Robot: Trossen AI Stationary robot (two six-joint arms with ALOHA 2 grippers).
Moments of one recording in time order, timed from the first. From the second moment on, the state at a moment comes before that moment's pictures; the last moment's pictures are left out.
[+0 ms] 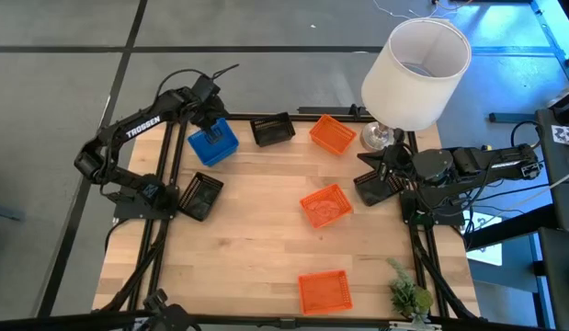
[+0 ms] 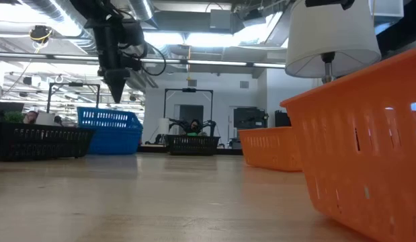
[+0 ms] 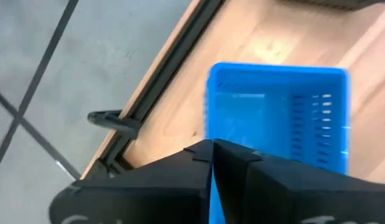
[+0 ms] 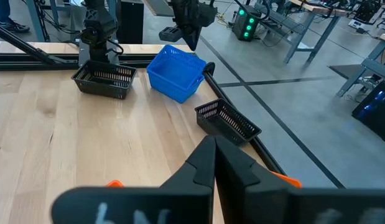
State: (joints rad) left arm 0.90 1.35 1.09 -0.82 -0.21 0.32; right arm 0.24 0.79 0.96 -0.58 0.64 0.07
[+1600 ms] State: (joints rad) left arm -0.08 0.96 1.15 -1.29 -0.07 -0.95; right arm 0.24 0.94 1.14 -0.78 0.28 0.18
